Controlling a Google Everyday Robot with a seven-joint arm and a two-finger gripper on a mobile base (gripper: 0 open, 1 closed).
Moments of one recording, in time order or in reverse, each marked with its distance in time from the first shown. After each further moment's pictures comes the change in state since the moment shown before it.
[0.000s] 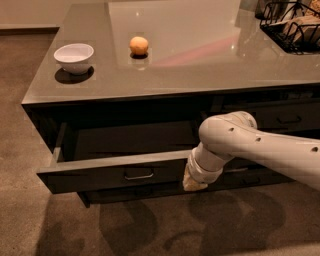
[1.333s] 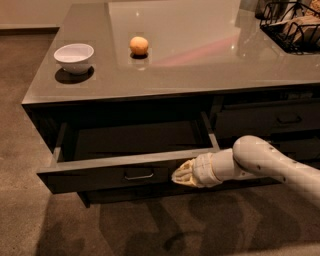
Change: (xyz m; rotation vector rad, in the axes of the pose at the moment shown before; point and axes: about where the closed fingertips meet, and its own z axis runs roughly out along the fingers) arm -0.021 -0.038 0.025 0.225 -0.535 0.043
